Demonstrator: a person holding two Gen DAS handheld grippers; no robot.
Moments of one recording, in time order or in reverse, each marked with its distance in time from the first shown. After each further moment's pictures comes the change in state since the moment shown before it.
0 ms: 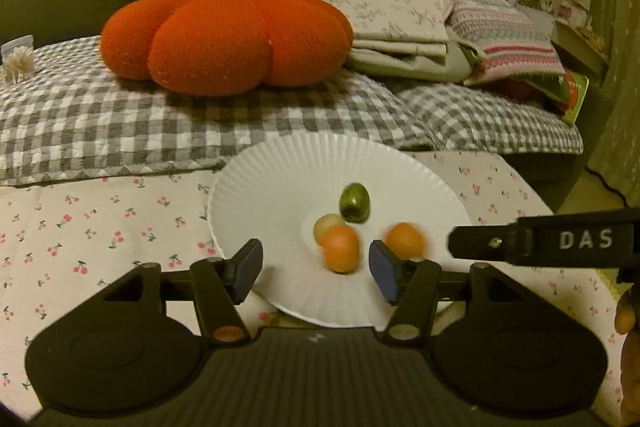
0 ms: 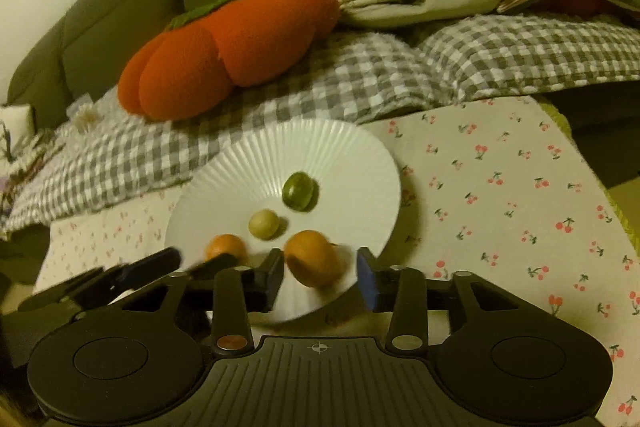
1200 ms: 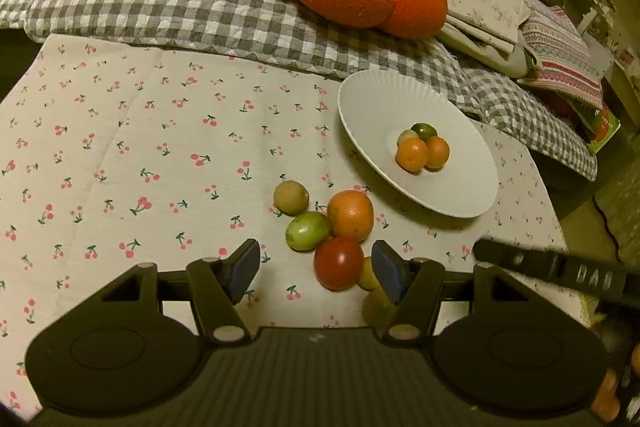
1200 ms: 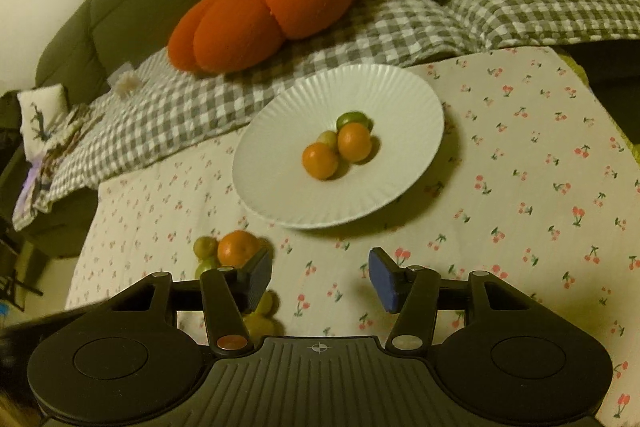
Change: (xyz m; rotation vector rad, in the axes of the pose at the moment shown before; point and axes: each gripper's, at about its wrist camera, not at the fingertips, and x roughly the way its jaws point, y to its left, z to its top) left arm -0.085 0.067 -0.033 -0.300 0.219 0.043; right arm -0.035 0.029 -0.037 0.003 0.129 0.094
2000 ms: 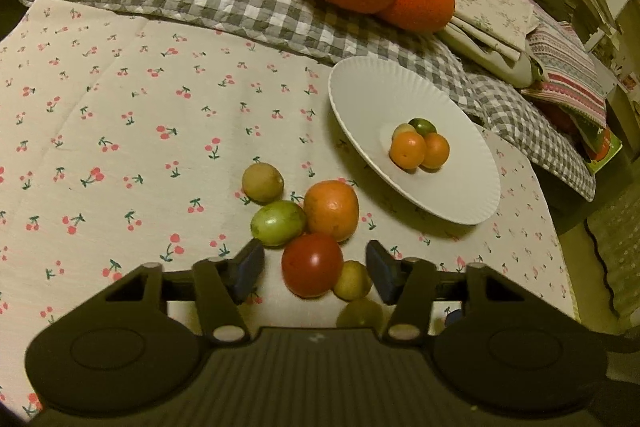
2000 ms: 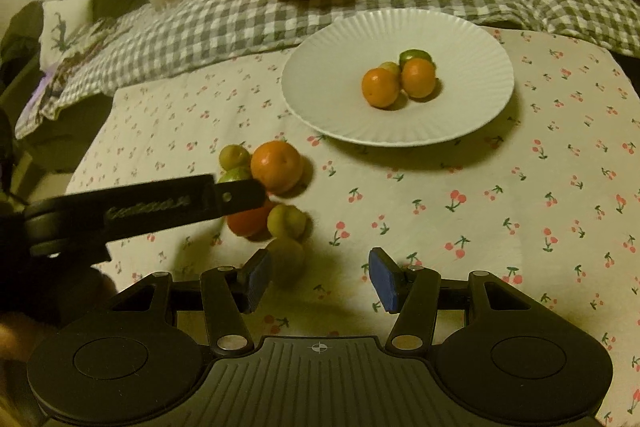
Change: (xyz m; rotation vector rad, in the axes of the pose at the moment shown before) left arm 0.036 -0.009 -0.013 -0.073 -0.011 -0.031; right arm 0.021 0.036 -0.036 -0.199 0.124 0.005
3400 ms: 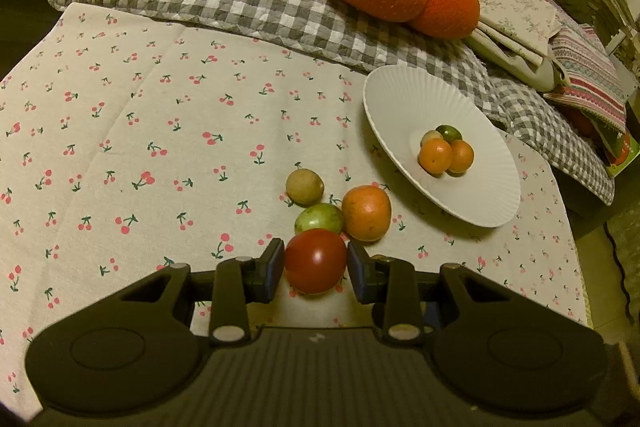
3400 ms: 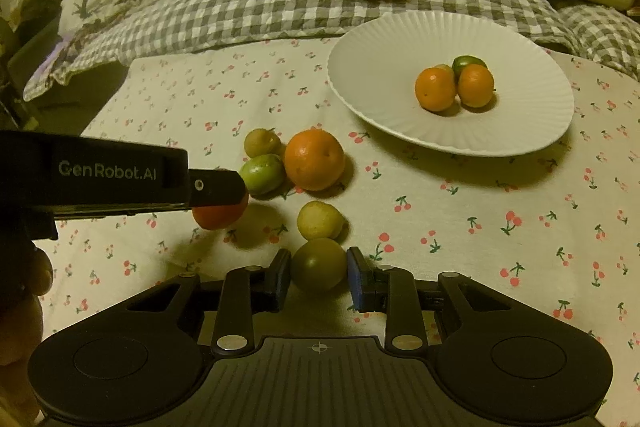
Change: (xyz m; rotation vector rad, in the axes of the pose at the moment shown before) left arm -0.022 0.008 0.004 -0.016 0.006 0.088; right arm 0.031 0.024 -0.004 -0.116 -0.024 0.003
